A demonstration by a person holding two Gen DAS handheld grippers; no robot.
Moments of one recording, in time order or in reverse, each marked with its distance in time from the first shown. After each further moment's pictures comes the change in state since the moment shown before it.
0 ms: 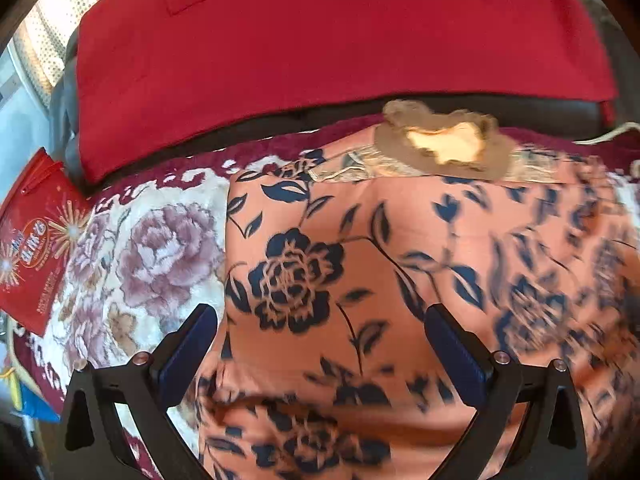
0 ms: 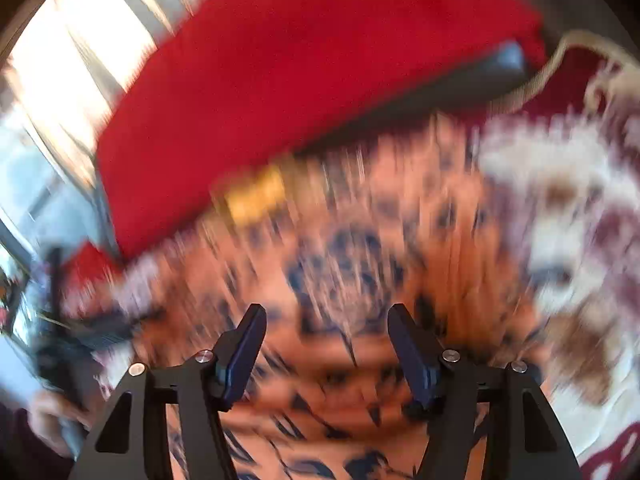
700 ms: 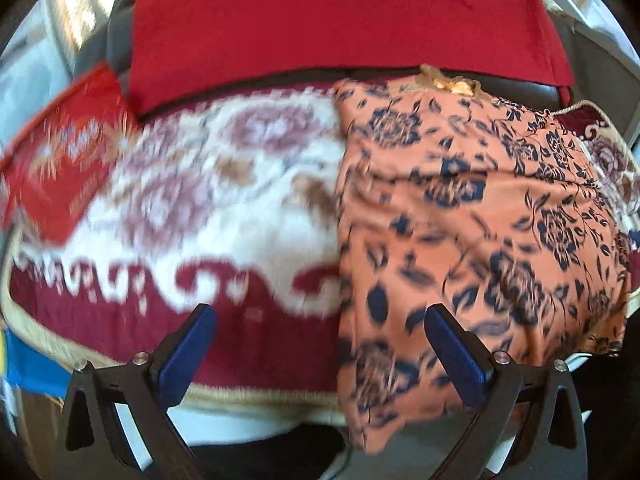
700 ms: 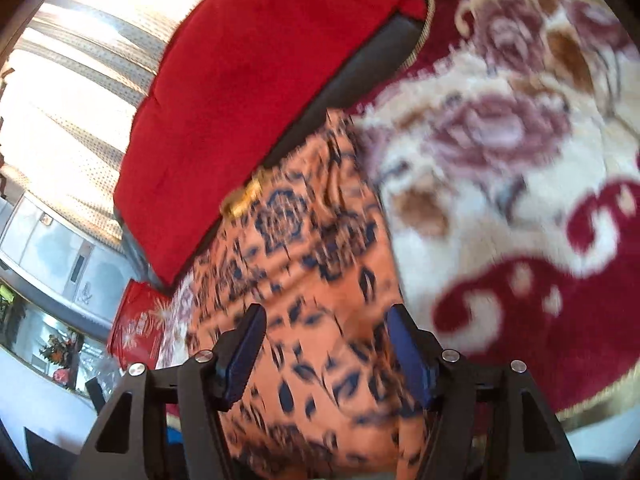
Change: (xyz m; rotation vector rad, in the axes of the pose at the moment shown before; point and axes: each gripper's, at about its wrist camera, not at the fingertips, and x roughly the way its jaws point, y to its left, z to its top) left arm -0.074 0.131 -0.170 -0.037 -0.003 -0.098; right arm -0.125 -0.096 -0.083 0.270 -0.071 0.168
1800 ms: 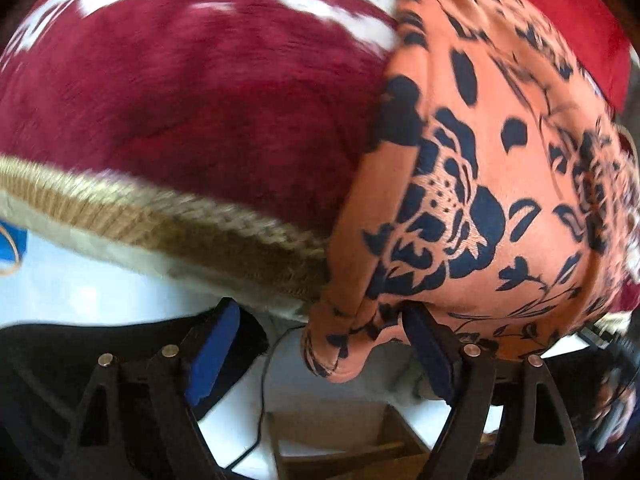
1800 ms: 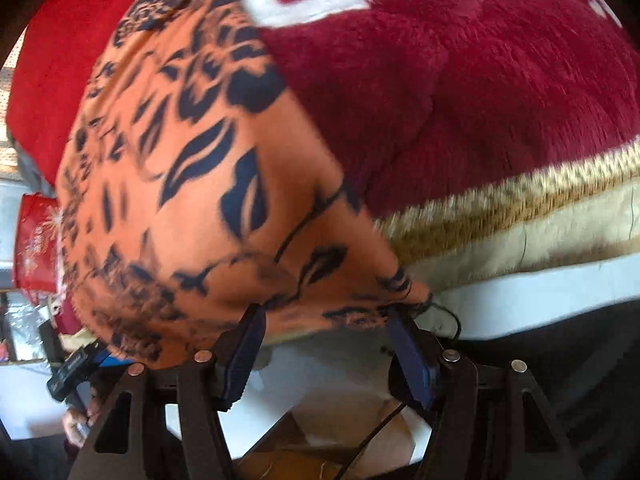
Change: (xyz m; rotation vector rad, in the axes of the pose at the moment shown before) left arm 0.099 -0.013 -0.094 -0.285 0.402 -0.161; right arm 0.052 -0.047 -0.100 0.036 0.422 -0.418
